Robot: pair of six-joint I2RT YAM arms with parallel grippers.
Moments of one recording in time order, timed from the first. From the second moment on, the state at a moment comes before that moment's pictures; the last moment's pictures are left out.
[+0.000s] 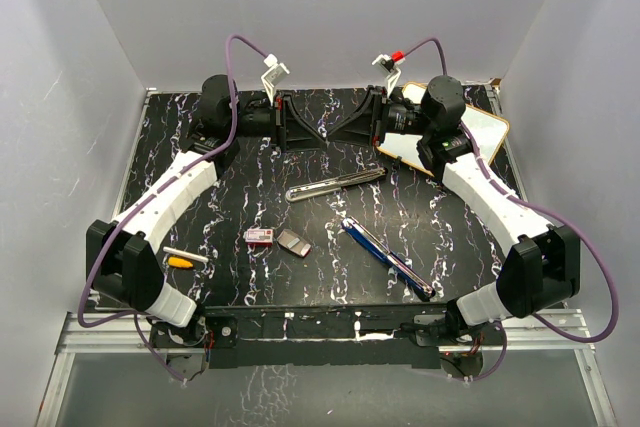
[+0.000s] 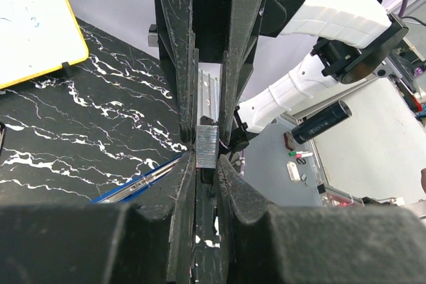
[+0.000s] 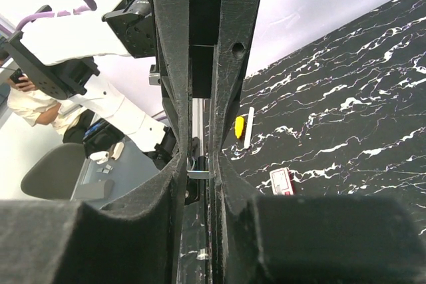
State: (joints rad) left arm -0.41 1.50 1.30 0.23 1.20 -0.65; right arm 0.35 1.44 1.23 0.38 -1.13 0.69
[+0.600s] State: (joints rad) left arm -0.41 1.48 1.34 -0.22 1.04 -0.20; right arm 0.31 1.32 1.24 -0.13 -0.90 0.19
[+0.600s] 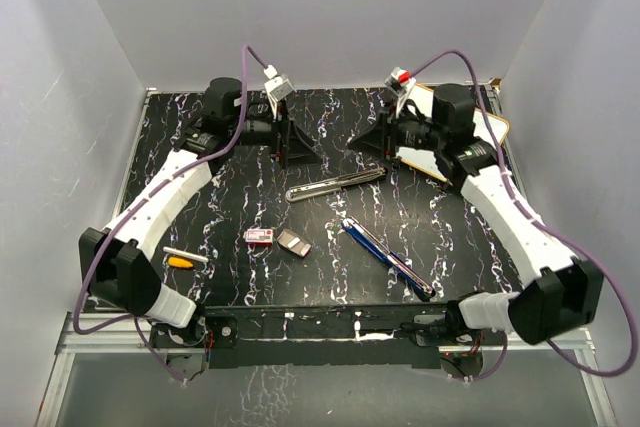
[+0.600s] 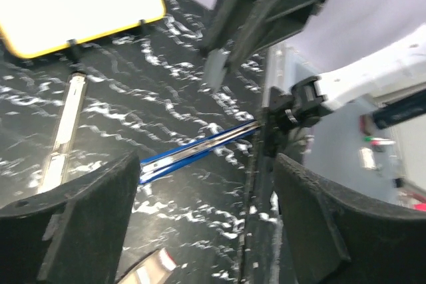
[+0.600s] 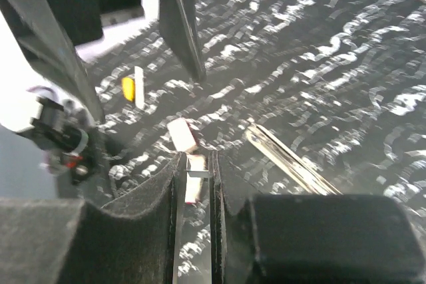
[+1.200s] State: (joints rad) left arm -0.38 1.41 1.39 -0.59 0.35 0.22; right arm 0.47 1.24 0.95 -0.61 -0.42 -0.29
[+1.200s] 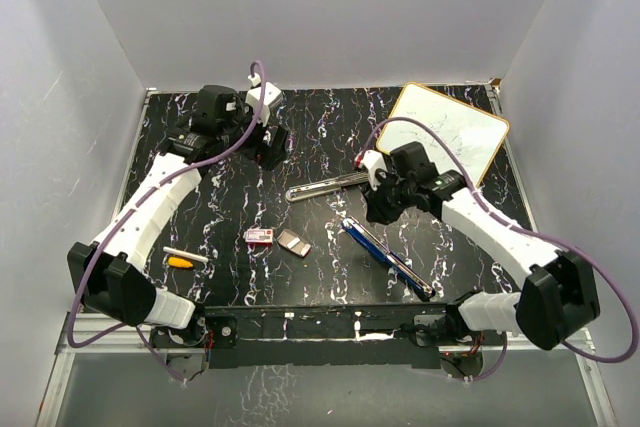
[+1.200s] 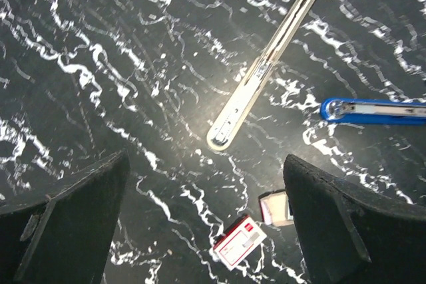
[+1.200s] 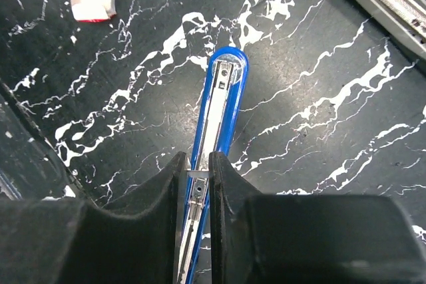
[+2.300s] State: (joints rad) left arm -0.36 1.36 1.34 -0.60 0.27 0.26; right arm 0.64 1.49 0.99 -0.60 -0.17 -0.20
